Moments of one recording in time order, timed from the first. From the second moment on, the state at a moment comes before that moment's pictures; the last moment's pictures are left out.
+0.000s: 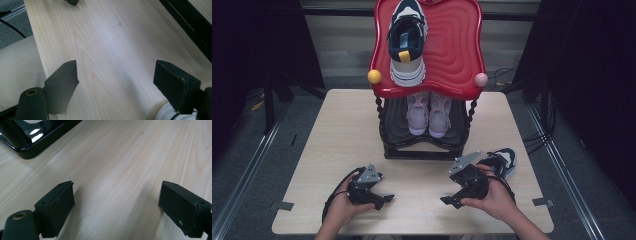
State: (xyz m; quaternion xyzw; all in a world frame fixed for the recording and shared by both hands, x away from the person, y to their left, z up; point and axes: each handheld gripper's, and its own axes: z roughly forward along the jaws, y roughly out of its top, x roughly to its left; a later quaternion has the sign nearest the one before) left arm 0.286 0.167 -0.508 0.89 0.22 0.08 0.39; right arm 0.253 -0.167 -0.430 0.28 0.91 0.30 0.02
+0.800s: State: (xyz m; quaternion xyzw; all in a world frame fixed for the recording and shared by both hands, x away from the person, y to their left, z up) left arm 0.286 0.167 -0.508 0.89 0.22 0.08 0.38; right arm 0.268 -0.201 -0.390 0.32 0.91 0.24 0.02
